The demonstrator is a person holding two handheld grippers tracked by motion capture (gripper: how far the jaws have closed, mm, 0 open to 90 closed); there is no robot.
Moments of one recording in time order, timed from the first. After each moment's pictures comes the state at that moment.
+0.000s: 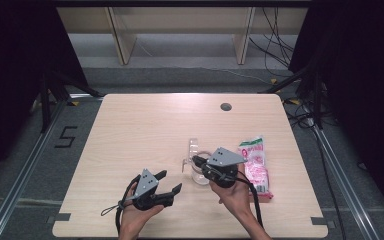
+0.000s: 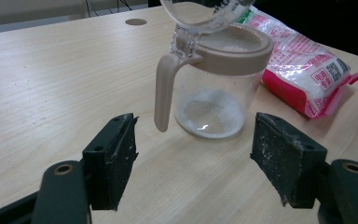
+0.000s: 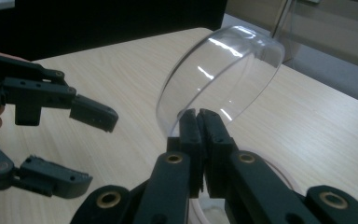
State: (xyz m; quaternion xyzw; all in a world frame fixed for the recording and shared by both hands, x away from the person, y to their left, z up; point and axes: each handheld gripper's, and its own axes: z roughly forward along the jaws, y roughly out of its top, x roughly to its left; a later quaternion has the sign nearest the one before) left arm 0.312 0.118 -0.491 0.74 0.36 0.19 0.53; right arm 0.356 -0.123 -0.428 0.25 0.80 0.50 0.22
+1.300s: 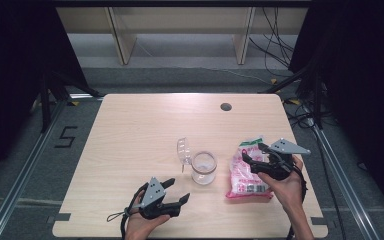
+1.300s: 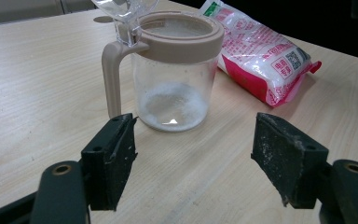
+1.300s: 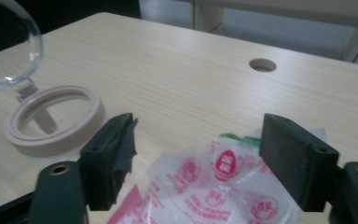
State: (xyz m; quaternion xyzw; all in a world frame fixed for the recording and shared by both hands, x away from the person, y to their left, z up) left arm 0.295 0.100 -0.498 0.75 0.34 0.17 0.54; right arm 0.373 -0.263 -0.429 0.42 0.74 0.47 0.22
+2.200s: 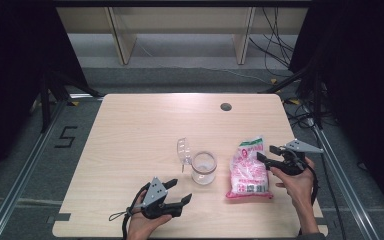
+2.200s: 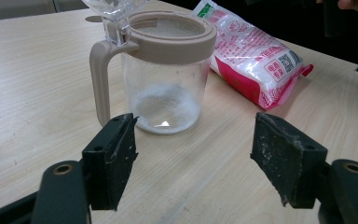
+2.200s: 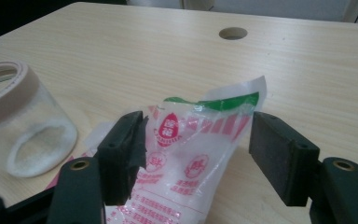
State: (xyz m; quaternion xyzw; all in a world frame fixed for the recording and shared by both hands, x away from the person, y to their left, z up) left arm 0.297 0.096 -0.500 0.75 0.34 0.16 0.54; right arm 0.392 -0.312 -0.458 0.47 0.72 0.47 0.19
